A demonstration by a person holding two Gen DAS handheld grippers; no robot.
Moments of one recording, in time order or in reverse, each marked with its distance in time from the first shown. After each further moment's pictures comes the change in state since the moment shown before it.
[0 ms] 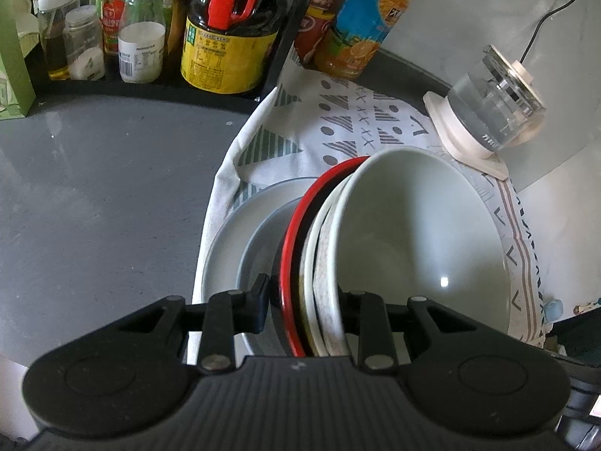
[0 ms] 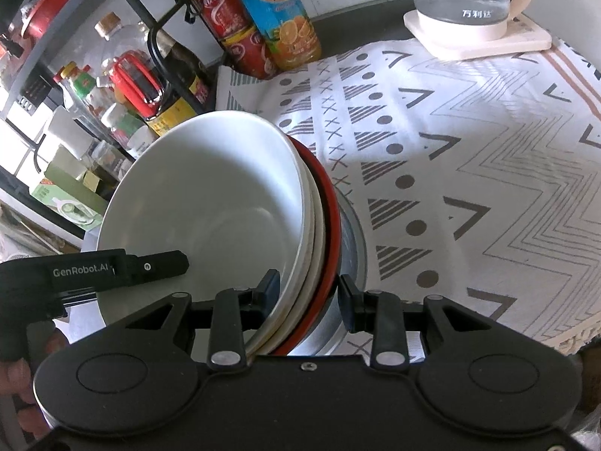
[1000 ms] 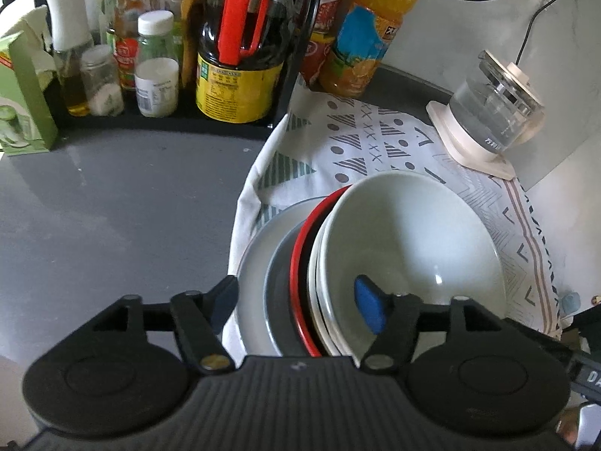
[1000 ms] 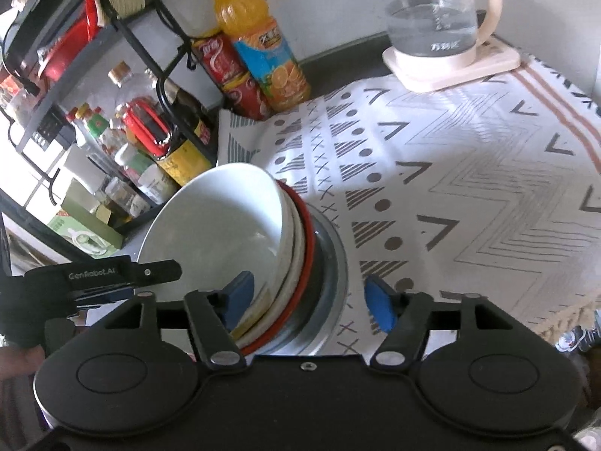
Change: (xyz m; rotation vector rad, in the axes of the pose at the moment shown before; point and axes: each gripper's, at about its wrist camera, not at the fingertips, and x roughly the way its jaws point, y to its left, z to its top) left arm -0.031 -0.004 0.002 0.061 -0.058 0.070; right arm -0.047 -0.014 -0.010 0.050 -0.133 0.006
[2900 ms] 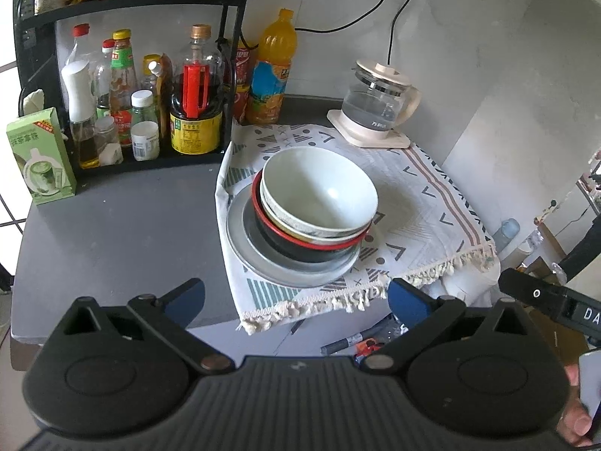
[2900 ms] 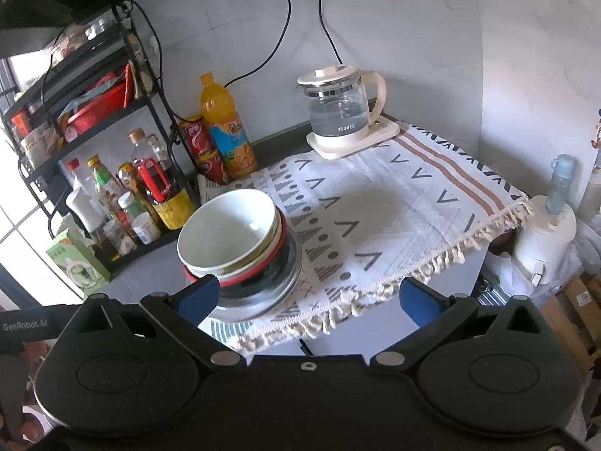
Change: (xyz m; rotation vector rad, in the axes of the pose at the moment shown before) left arm -0.174 0.015 -0.109 0.271 -0.142 -0.162; right arm -0.170 0.079 -0.123 0.064 -0.313 -0.273
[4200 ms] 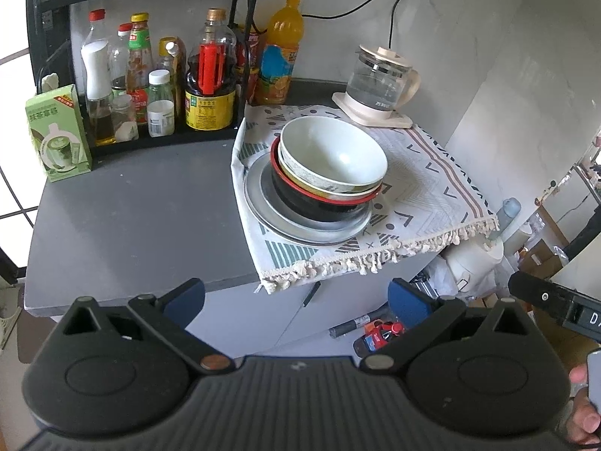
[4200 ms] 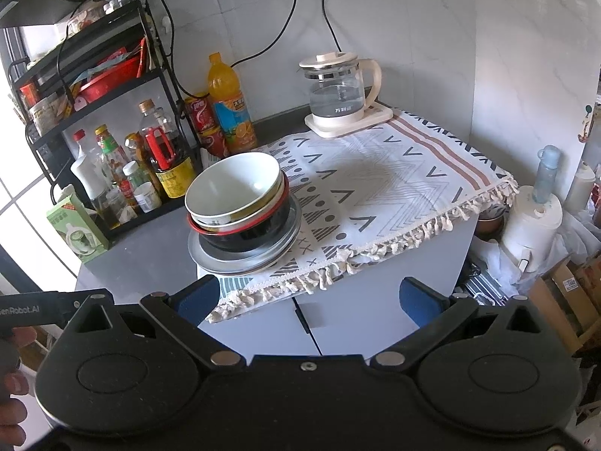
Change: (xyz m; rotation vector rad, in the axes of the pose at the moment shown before) left arm -0.020 0.020 -0.039 0.021 0.025 0.004; right arm -0.029 0.016 -0.050 -0.029 0.009 -0.038
